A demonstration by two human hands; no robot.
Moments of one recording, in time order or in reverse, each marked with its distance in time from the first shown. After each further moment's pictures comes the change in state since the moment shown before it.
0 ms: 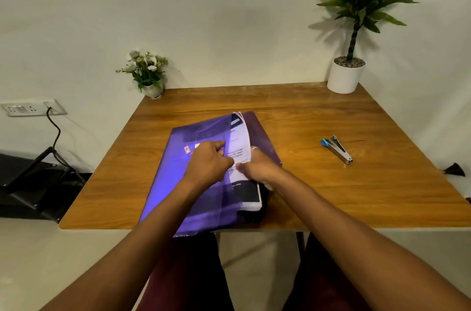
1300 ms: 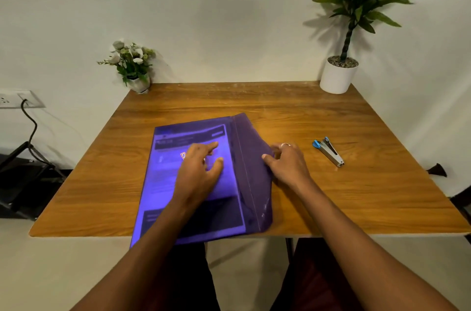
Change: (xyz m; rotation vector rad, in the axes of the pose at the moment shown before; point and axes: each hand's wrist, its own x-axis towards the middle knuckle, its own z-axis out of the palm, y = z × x) left_hand 0.017 -0.058 0.043 -0.082 0.266 0.260; right_hand -0.022 0.019 -0.067 -0.499 0.514 0.021
